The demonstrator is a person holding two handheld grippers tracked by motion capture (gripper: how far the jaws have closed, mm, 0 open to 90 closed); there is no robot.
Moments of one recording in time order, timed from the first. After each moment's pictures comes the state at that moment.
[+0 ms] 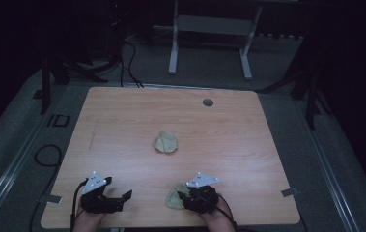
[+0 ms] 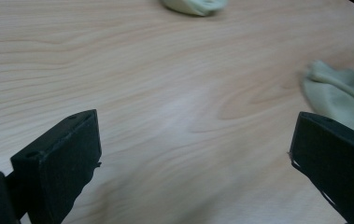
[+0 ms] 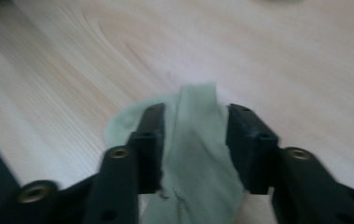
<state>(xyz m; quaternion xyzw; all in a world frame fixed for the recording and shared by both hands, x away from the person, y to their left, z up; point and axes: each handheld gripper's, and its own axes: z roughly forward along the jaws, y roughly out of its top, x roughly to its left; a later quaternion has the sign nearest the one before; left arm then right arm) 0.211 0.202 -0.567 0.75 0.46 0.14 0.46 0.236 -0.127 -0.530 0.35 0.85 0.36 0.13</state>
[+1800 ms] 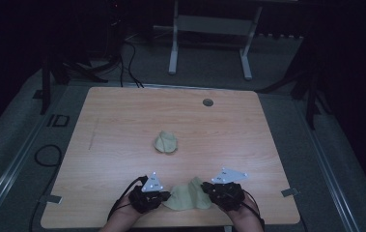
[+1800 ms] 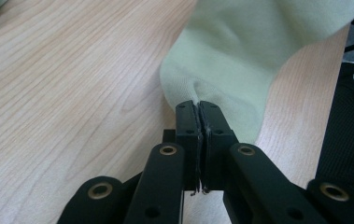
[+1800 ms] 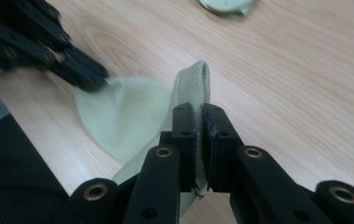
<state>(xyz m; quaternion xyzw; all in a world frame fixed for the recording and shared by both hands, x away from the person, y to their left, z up) 0.238 0.089 -0.553 0.88 0.29 0.06 0.38 0.233 -0.188 -0.497 0.34 0.86 0.36 0.13</state>
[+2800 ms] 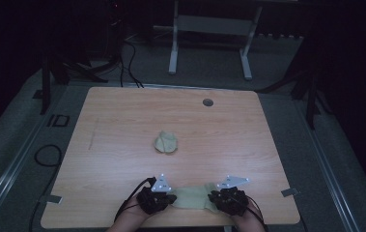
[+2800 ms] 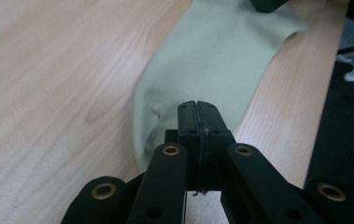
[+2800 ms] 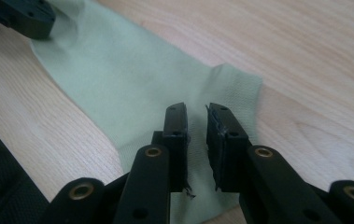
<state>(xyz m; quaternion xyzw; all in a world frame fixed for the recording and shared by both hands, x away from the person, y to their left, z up) 0.236 0.066 -0.560 0.88 0.28 0.04 0.37 0.239 -0.210 -0.547 0.37 0.87 0.31 0.10</state>
